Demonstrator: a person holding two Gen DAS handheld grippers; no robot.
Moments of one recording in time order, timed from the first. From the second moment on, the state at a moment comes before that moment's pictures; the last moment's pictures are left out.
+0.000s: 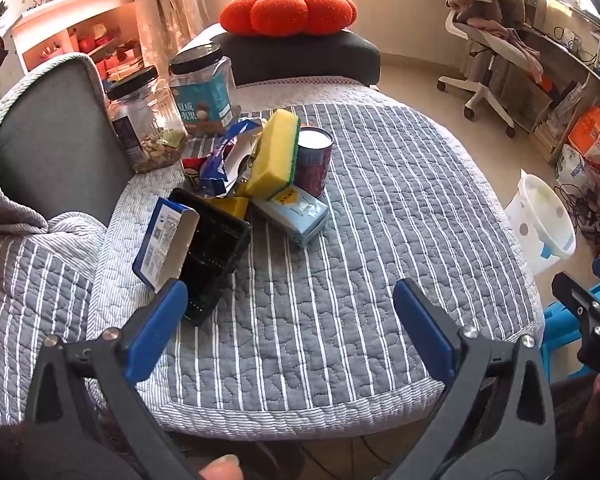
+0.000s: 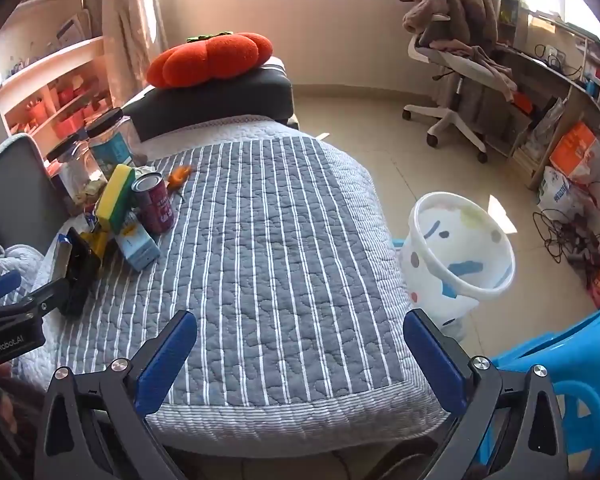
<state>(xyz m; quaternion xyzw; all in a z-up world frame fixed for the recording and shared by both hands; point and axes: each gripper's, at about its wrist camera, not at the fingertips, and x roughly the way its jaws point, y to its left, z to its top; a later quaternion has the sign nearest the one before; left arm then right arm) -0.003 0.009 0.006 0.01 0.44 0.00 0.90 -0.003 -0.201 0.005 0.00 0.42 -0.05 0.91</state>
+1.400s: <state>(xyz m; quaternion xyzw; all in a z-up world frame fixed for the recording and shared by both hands) -0.008 0.014 0.019 0.02 0.40 0.00 0.92 -0.002 -0.197 0.002 -0.02 0.42 -0.05 0.91</state>
